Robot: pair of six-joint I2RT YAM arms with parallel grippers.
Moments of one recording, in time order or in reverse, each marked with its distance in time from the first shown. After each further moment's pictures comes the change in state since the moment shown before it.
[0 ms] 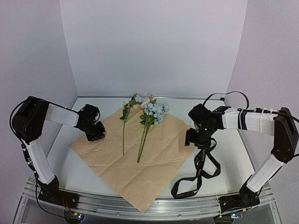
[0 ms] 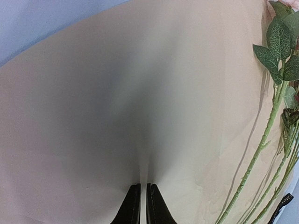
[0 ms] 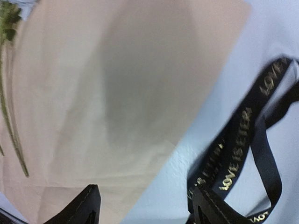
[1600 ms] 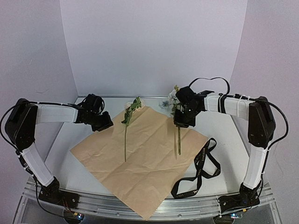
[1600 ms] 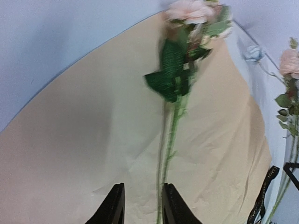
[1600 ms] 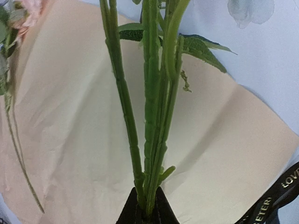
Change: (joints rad) left arm -0.113 -0.134 0.087 -0.038 -0.018 0.090; right arm -0.051 0.332 0.449 0.033 -0.001 -0.130
